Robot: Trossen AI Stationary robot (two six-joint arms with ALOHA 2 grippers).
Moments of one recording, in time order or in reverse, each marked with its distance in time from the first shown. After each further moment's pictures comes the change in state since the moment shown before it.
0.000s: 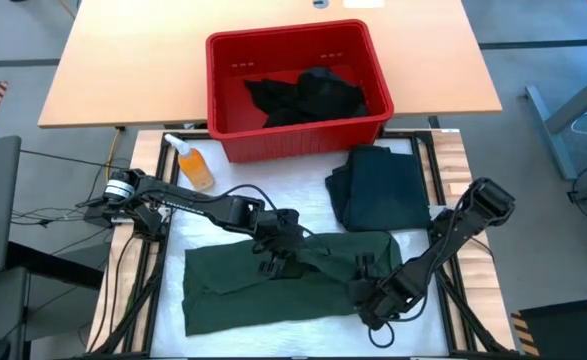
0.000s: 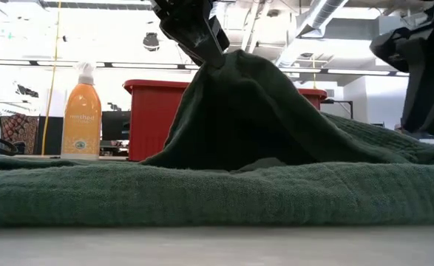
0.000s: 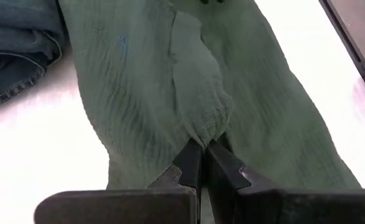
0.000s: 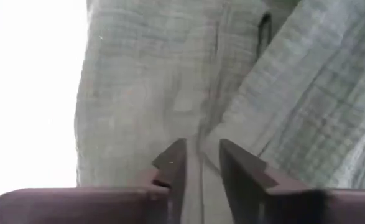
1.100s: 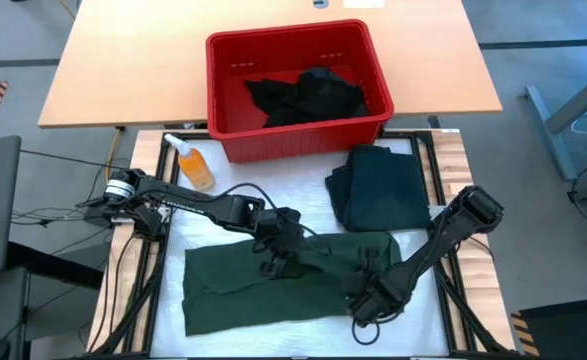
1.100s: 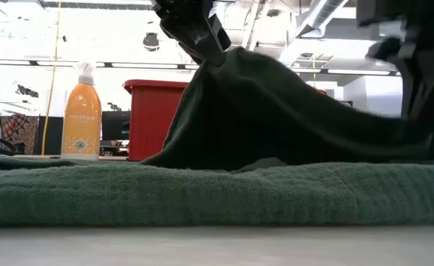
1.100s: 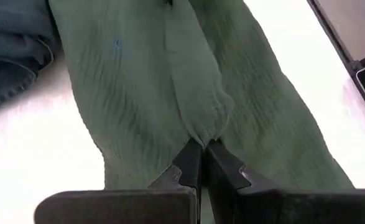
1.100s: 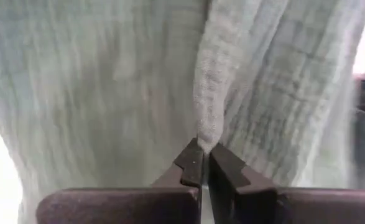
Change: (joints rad) left arm 0.000 0.000 0.000 0.011 0.033 0.010; right arm -0.054 0.111 0.183 -0.362 -0.049 0.156
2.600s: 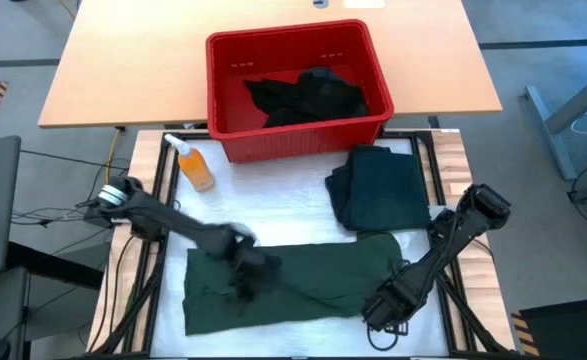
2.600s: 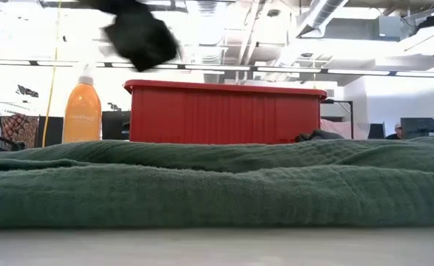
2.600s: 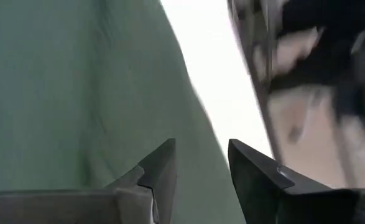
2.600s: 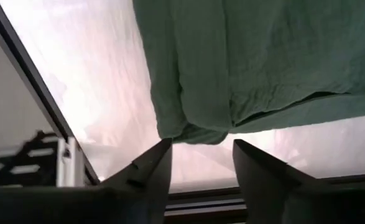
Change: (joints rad) left arm -0.188 0.001 -0.047 -0.167 0.249 -0.270; right arm 0.061 -0.052 0.136 -0.316 -0.582 0.192
